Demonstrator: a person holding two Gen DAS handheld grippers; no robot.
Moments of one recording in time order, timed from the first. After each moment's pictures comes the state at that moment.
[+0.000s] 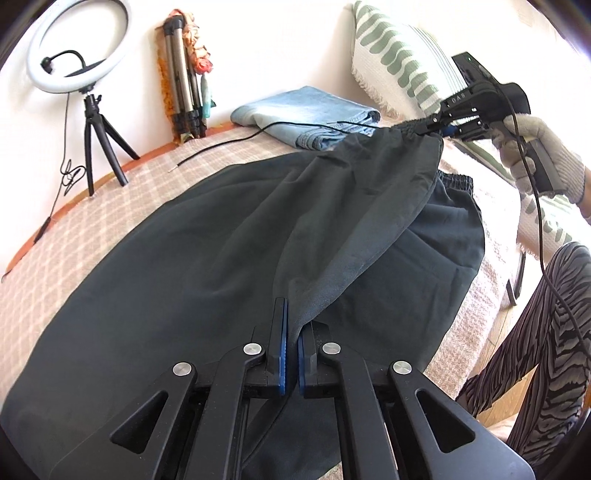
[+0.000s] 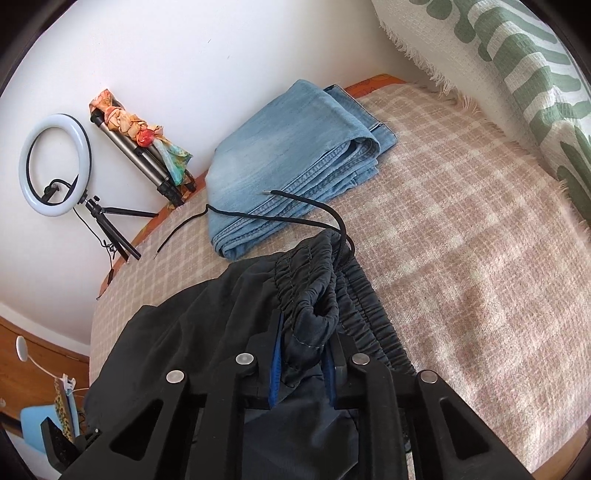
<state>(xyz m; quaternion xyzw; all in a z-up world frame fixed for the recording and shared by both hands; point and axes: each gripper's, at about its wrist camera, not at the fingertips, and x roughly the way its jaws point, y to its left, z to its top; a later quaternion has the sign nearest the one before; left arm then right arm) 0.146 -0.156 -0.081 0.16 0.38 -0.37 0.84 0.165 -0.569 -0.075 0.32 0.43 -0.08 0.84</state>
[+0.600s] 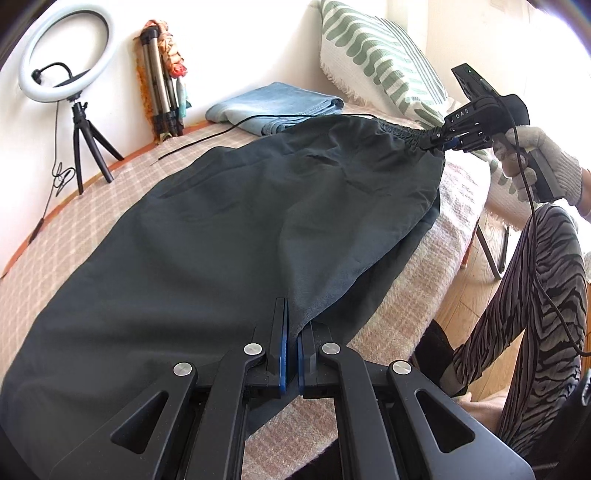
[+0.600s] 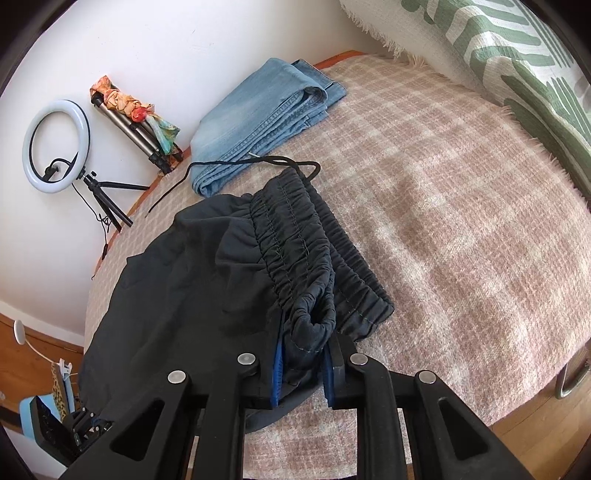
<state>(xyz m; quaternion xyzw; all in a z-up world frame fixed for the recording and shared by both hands) 0.097 -0.144 -0.086 0.19 0.37 -0.40 0.82 0.080 -0.555 -0.107 0.32 0.46 -0.09 0.82</state>
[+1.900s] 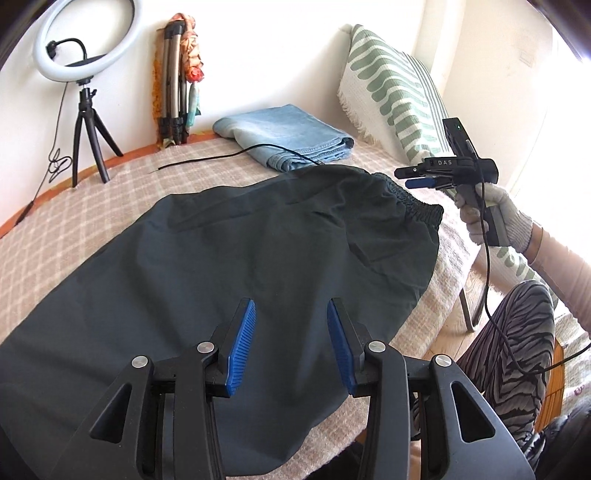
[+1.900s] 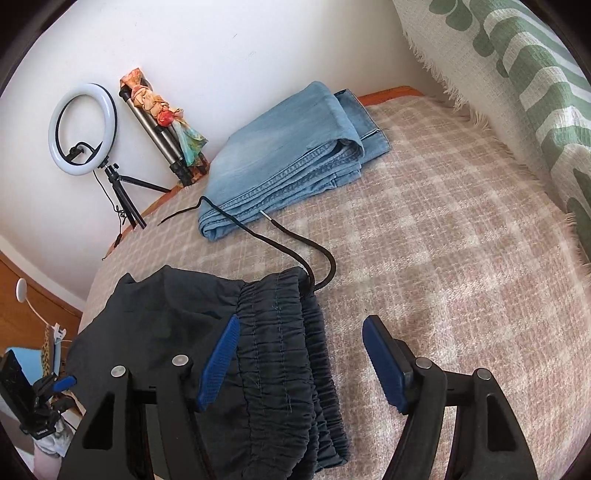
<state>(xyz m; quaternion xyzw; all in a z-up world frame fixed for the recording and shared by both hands) 0.137 -0.162 -0.055 0.09 0.40 -0.40 0.82 0.148 -0.616 -0.109 0.25 0.42 -0.01 0.87</state>
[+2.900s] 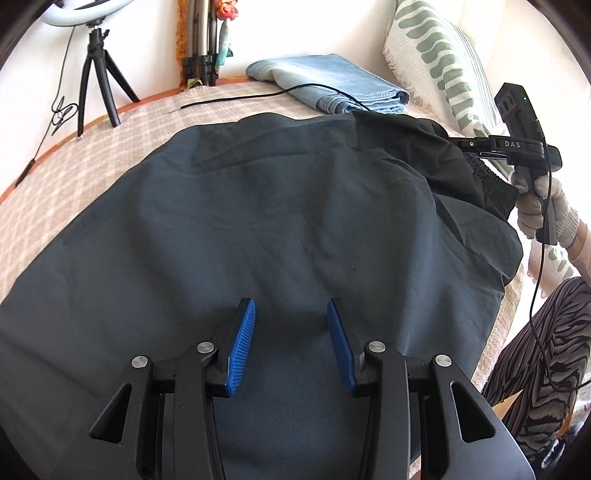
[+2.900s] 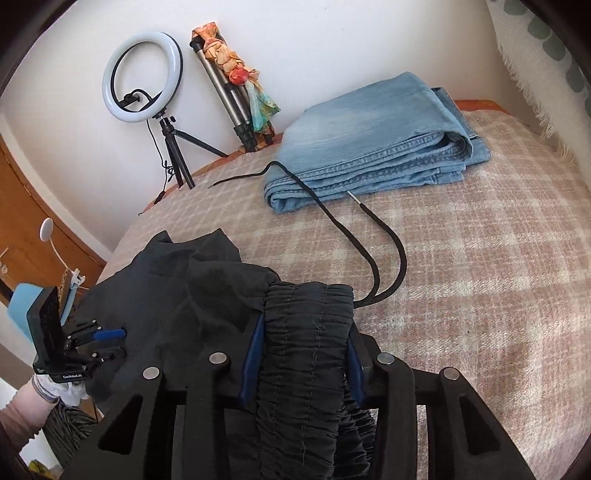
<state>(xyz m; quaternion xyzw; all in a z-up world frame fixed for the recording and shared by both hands) 0.176 -0.171 -0.116 0.12 0.46 -0.34 0.81 0.172 -0.557 -0.117 0.18 0.41 0.09 0.89</state>
